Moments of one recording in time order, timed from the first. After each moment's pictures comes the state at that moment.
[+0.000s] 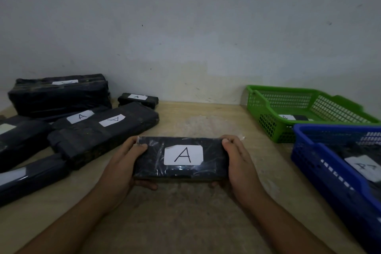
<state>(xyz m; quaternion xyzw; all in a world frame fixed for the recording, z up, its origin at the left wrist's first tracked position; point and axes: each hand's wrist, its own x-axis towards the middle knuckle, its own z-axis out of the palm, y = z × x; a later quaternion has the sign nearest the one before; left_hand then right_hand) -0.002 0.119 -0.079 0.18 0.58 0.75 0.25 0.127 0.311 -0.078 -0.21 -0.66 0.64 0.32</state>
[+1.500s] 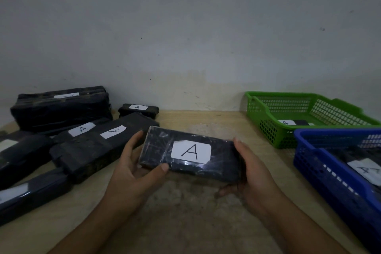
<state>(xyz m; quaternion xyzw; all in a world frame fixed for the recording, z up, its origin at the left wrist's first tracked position) 0.013 0.121 -0.079 0.29 0.60 0.73 0.13 0.143 0.315 -0.056 -0.22 -0.57 0.76 0.21</state>
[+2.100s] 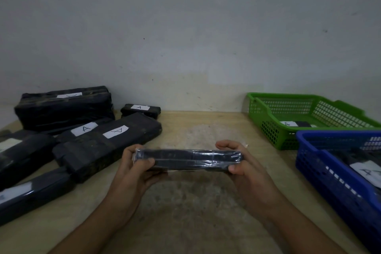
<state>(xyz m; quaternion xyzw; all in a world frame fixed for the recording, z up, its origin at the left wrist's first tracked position) 0.000 0.123 -0.086 0.23 0.49 0.81 0.23 0.144 0.323 -0.074 -0.05 -0.61 0.75 0.24</state>
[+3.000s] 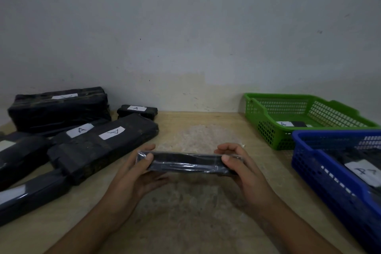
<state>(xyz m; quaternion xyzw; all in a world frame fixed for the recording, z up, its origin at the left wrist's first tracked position) 0.000 0.122 -0.084 0.22 0.50 0.79 0.28 0.148 0.321 -0.072 -0.12 -0.70 0.65 0.26</state>
